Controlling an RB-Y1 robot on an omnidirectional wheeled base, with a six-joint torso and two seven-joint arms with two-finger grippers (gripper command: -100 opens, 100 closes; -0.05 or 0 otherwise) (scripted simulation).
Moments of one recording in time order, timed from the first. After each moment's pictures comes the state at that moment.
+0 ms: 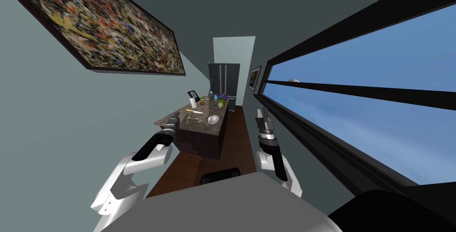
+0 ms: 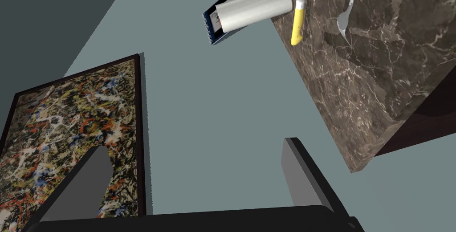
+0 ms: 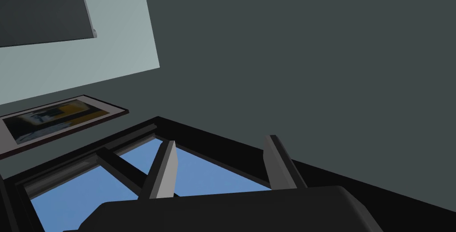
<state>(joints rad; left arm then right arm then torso) 0.17 0.15 0.12 -2.22 -0.10 0.57 -0.02 0.47 0.00 -0.07 -2.27 0.09 -0.54 -0.15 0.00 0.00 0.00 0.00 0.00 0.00</state>
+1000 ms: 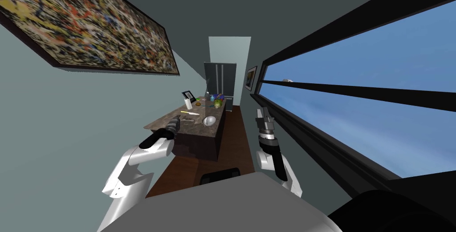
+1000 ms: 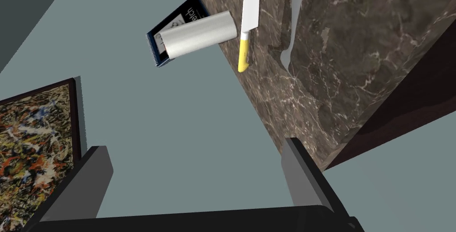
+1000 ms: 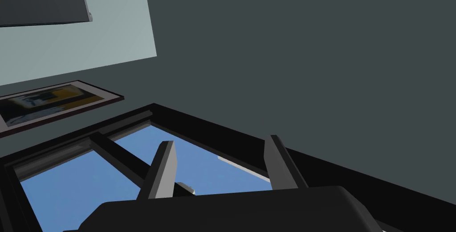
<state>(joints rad) 0.07 0.14 0.16 -2.19 -0.09 0.85 0.00 0.47 0.00 -0.07 -2.27 0.09 -0.54 -0.15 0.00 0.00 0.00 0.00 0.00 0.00</state>
